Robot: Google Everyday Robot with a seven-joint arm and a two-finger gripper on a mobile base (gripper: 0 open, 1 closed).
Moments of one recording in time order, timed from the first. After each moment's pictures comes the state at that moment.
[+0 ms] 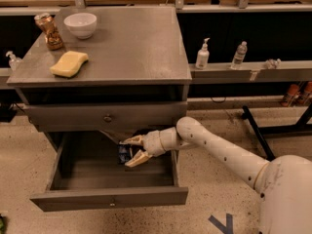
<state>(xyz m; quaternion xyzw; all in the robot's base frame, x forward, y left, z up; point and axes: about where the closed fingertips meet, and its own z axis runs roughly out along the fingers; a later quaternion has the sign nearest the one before) 0.610 0.100 0.509 -0.66 0.50 0.35 0.43</state>
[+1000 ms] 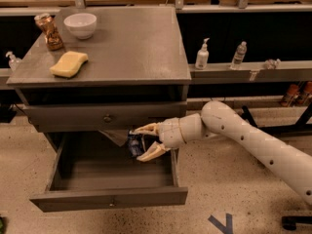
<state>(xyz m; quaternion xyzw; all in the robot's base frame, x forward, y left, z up) 0.550 0.038 0.652 -0.69 0.48 0.30 0.45</state>
